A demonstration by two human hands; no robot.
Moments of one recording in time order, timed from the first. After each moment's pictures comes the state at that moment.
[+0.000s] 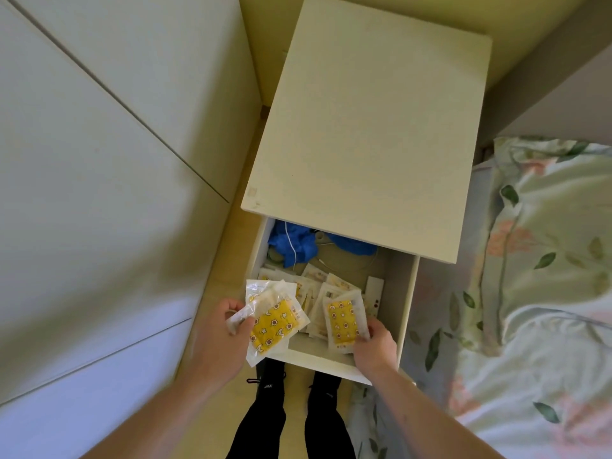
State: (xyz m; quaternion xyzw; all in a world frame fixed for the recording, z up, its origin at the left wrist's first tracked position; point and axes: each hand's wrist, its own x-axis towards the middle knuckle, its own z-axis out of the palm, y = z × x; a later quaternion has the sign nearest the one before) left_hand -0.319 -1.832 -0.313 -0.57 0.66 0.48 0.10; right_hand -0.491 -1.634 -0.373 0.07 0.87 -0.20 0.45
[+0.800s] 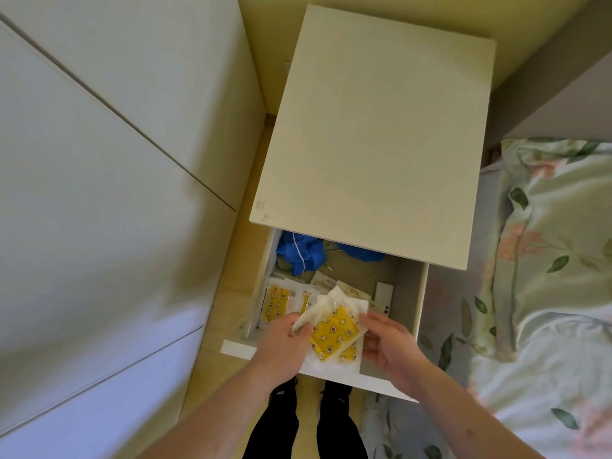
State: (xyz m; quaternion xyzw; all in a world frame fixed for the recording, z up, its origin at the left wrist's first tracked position) left_hand -0.375 -1.806 -0.309 -0.49 0.61 0.60 0.21; right_hand -0.518 -1.653 -0.331 0.23 0.61 -0.48 0.59
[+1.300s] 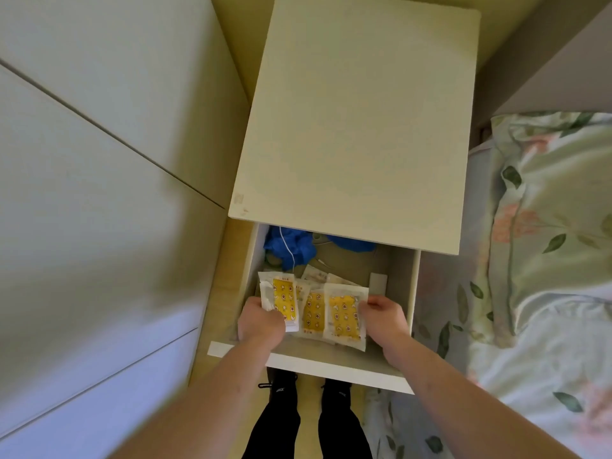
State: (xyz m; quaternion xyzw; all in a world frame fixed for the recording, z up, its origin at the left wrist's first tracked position) left_hand -0.391 -1.814 -0.371 -0.69 0.54 0.45 0.15; right_hand -0.532 -1.651 -0.387 0.17 0.79 -0.33 0.48
